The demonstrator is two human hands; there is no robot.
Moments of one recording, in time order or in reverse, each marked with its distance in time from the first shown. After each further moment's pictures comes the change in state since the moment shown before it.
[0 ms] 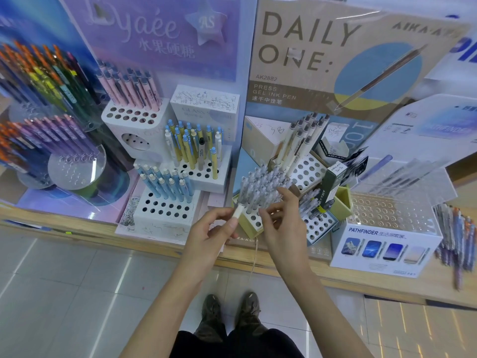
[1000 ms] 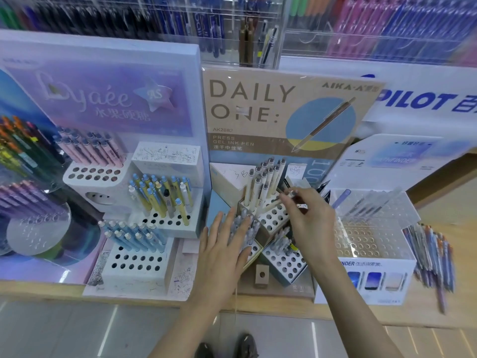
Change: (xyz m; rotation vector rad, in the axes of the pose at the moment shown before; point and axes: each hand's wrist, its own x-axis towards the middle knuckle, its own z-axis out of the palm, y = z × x) left_hand 0.071 -0.026 0.059 1.227 0.027 0.664; right_hand 0.090 -0.006 -0.085 -0.106 0.252 -0.171
